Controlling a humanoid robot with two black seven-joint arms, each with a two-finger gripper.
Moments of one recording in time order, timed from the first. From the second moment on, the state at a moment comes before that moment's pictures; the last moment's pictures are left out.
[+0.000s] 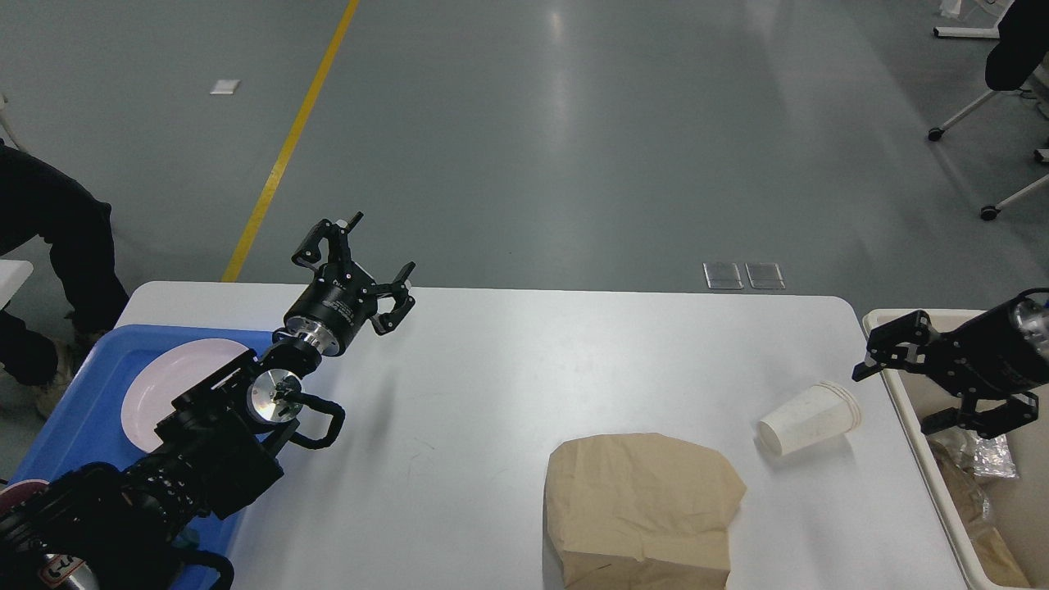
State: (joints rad) left arm -0.79 0.03 -0.72 -0.27 -0.09 -0.56 -0.26; right arm 1.60 -0.62 -1.38 0.93 -0.04 0.87 0.31
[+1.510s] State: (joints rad) left arm -0.79 0.03 -0.72 -0.27 -0.09 -0.56 -0.26; right arm 1.09 -0.38 -1.09 0.64 0.09 0.37 0.31
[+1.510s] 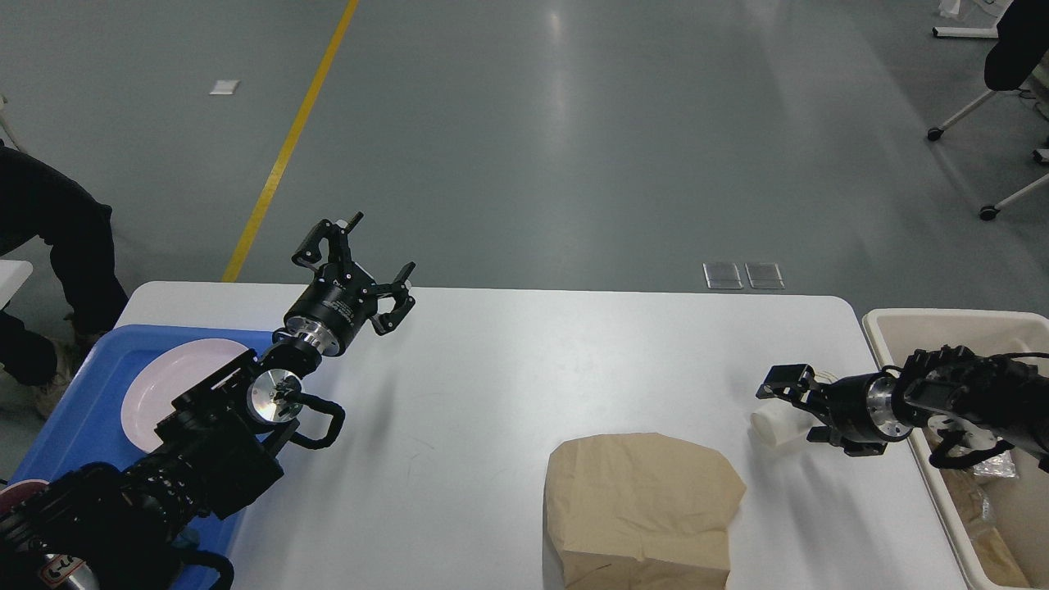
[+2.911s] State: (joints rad) left arm -0.79 0.03 -0.72 -0.27 -0.09 -0.56 -0.26; right arm 1.02 -0.31 -1.08 0.56 0.07 0.12 0.32
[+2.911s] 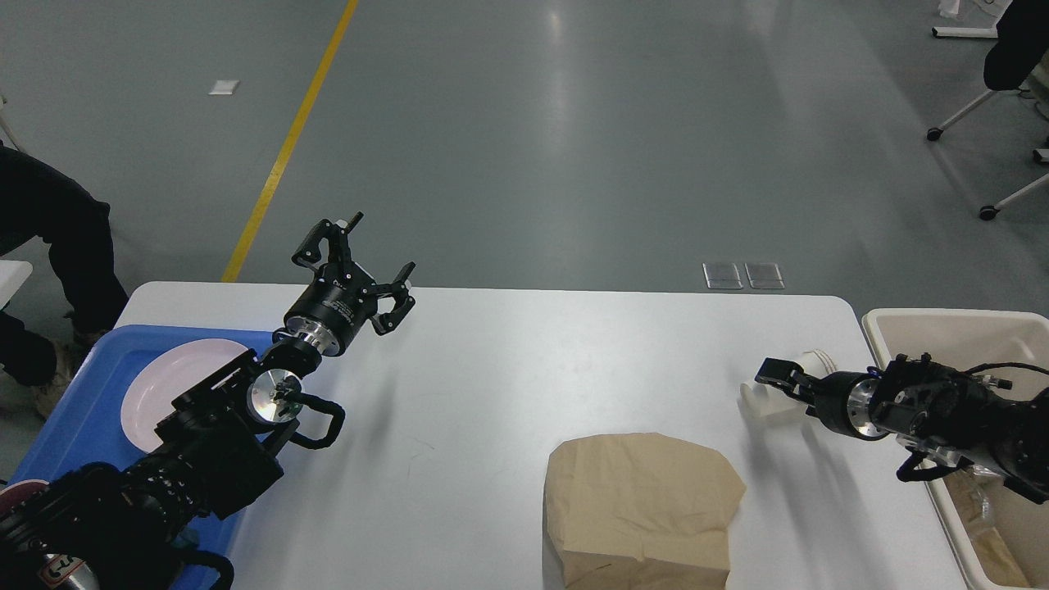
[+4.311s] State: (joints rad) left arm -0.79 0.03 -0.72 -0.27 -0.09 -0.56 -0.26; right arm 1.07 -0.45 -1.15 0.58 -0.03 0.24 0.32
